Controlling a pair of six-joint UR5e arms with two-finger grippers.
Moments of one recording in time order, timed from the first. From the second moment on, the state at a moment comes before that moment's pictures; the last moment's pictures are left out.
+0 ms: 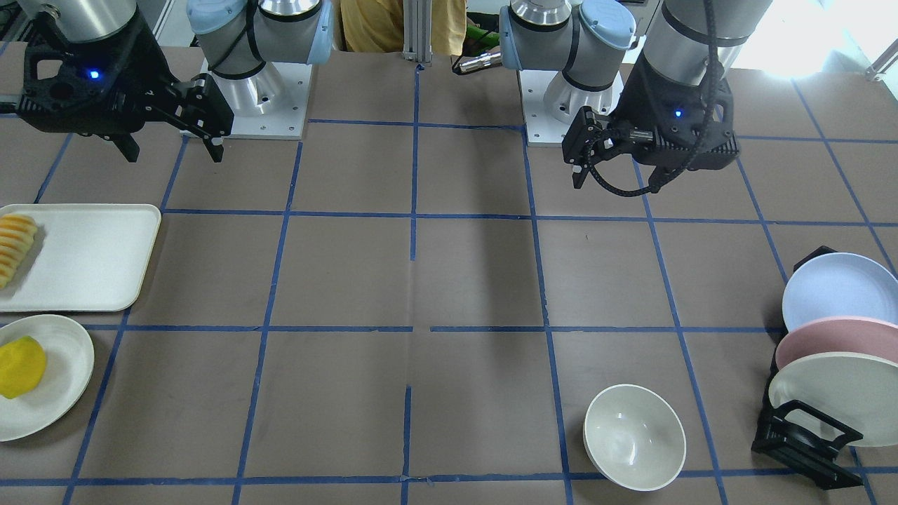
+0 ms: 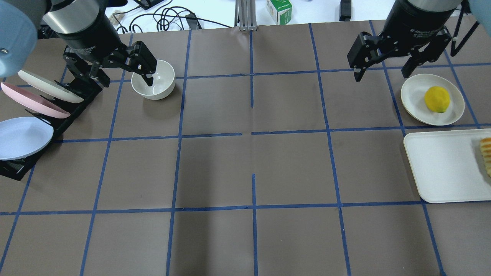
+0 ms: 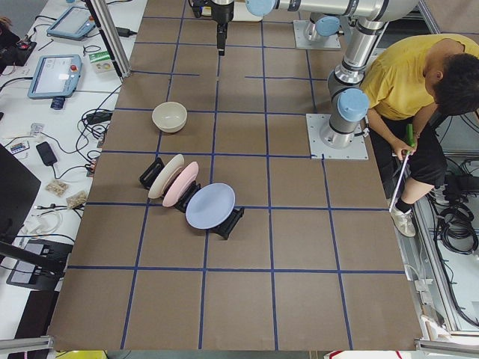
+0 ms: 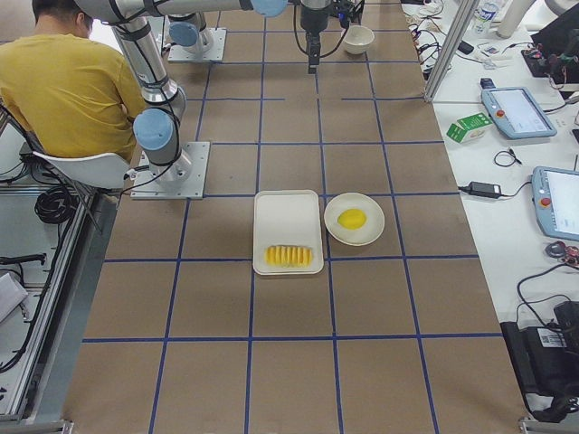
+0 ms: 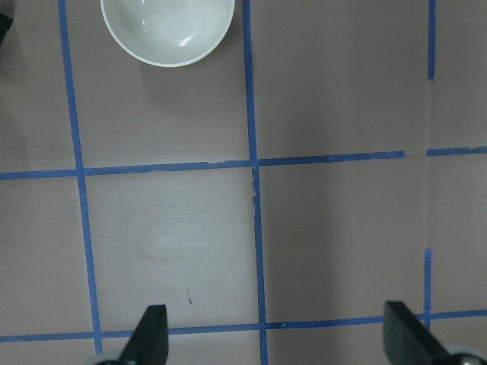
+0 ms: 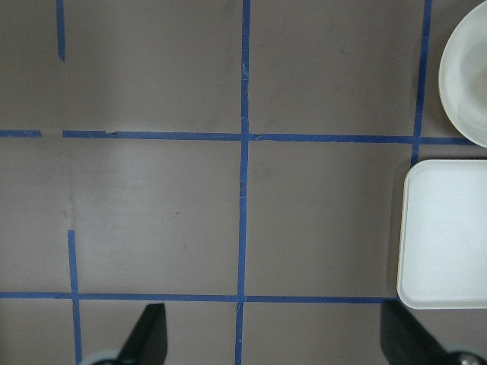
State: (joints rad) left arm -1.57 -1.60 -1.49 -1.59 1.56 0.04; right arm 1.54 -1.58 1.49 -1.48 -1.58 -0.07
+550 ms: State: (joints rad) left arm -1.56 -1.61 -1.50 -1.56 1.56 0.03; right arm 1.53 -1.58 1.54 -1.50 -1.56 -0.07
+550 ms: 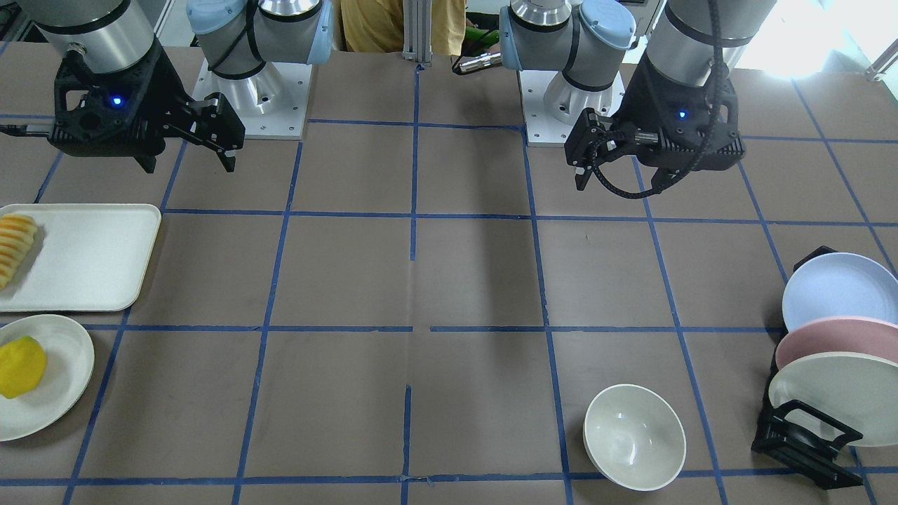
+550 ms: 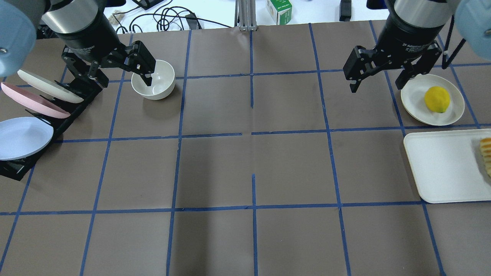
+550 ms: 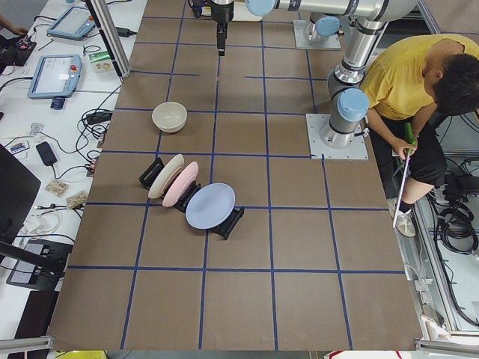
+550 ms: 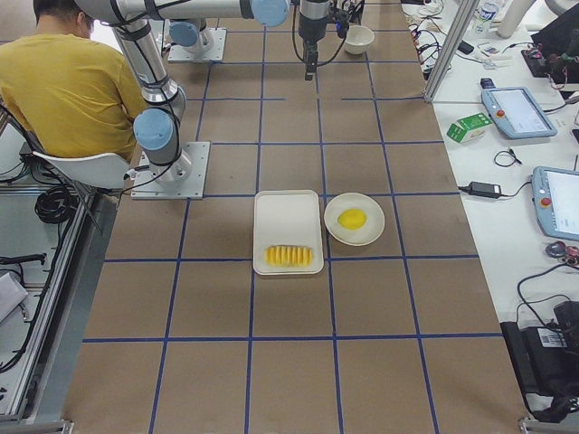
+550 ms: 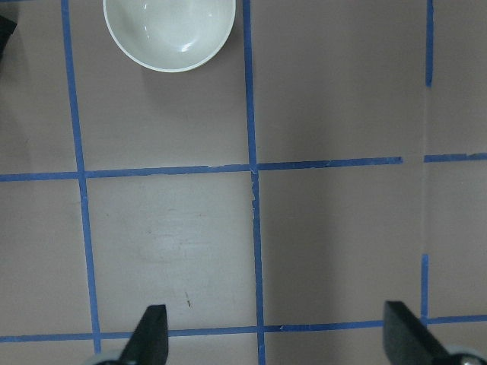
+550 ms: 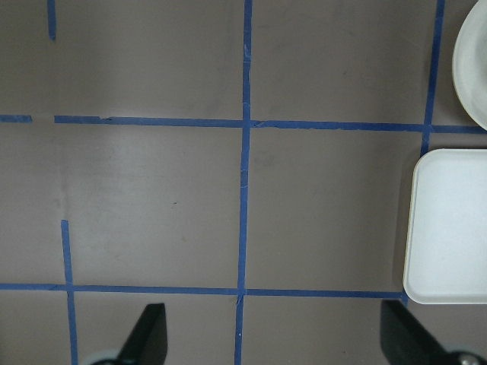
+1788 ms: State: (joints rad) left arm -1.36 -2.17 -1.36 -1.20 1.55 0.19; right arm 1.53 -1.54 1.59 -1.60 -1.58 -0.06
